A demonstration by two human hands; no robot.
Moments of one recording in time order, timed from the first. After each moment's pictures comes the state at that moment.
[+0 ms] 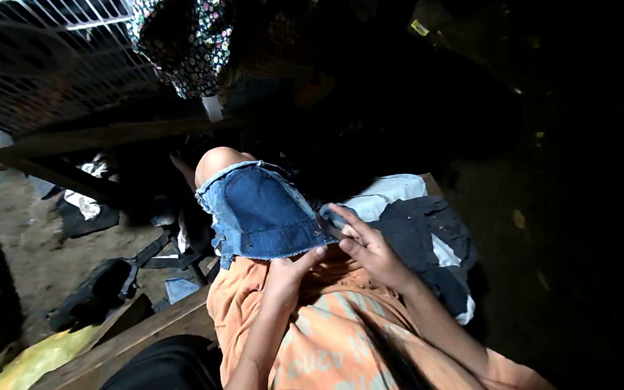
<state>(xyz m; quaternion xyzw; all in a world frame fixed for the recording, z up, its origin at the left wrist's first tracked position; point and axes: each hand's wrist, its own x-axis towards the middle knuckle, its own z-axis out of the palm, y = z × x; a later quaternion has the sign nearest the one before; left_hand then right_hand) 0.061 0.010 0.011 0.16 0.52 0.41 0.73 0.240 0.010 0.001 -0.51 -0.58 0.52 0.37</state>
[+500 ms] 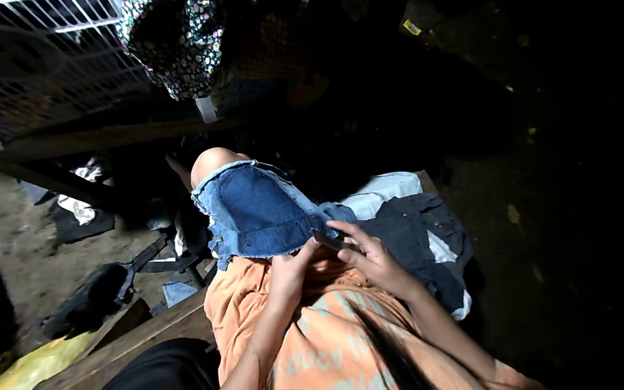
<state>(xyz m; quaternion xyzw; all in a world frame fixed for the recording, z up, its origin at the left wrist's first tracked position) 0.076 0.011 0.003 0.19 0.51 0.46 0.70 0.250 -0.009 -0.003 -0.51 -0.60 0.51 0.34</state>
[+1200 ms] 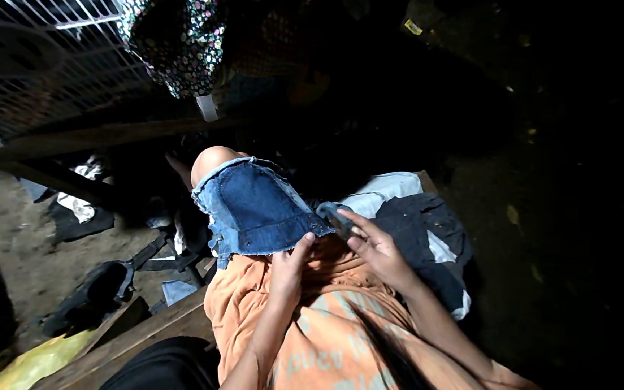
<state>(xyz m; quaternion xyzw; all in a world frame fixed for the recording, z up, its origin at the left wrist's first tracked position) 0.075 0.011 0.001 0.18 0.52 0.45 0.71 0.248 -0.005 -0.001 -0.53 -0.54 0.50 0.42</state>
